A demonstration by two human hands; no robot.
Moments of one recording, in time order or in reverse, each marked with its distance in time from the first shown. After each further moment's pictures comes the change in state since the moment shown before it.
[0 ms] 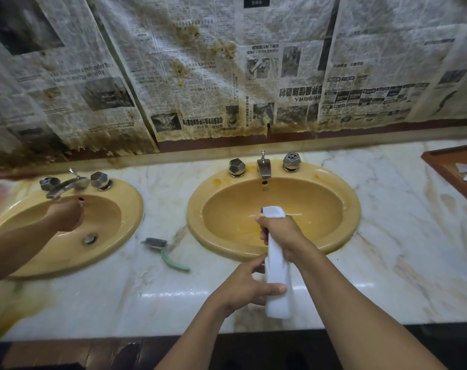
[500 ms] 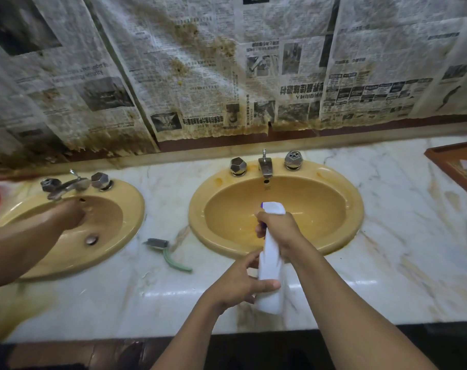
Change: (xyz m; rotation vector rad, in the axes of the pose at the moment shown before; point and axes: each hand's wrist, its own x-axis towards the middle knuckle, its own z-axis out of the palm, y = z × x) left_hand -0.004 0.003 -0.017 0.013 0.012 -0.014; right_hand 0.001 -0.005 0.011 0.151 0.019 -0.019
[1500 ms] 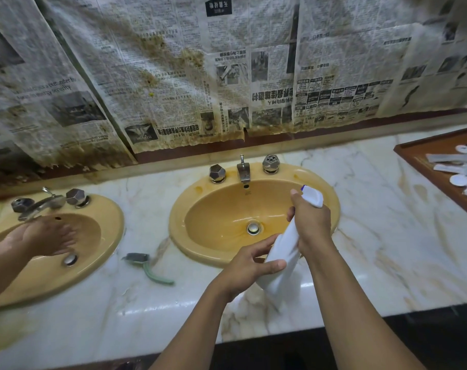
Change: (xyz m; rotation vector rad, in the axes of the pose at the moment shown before) left_hand 0.032 0.047 0.043 0.000 -0.102 0.168; right_hand -0.029 -0.031 -0.079 0.178 0.501 -0.141
